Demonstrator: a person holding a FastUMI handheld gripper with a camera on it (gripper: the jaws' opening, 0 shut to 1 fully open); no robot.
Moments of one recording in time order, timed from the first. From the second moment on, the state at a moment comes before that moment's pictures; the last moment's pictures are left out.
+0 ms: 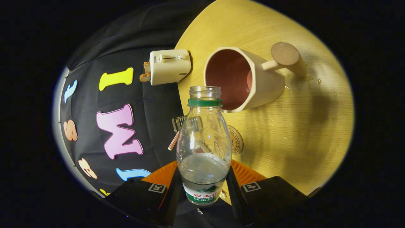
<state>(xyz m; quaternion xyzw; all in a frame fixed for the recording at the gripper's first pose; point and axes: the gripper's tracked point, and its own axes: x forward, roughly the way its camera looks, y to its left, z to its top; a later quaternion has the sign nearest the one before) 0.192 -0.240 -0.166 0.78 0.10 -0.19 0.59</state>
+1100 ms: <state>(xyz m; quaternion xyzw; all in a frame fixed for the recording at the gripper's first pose) 0.202 -0.252 -0.149 0.85 0.08 -0.20 0.48</state>
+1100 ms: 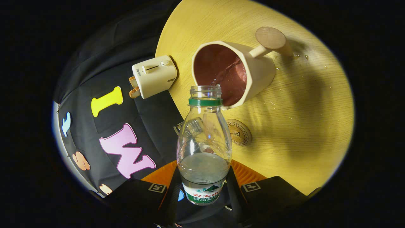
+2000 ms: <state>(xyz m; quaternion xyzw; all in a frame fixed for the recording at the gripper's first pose) 0.207 -0.266 -0.120 0.92 0.05 -0.18 0.35</state>
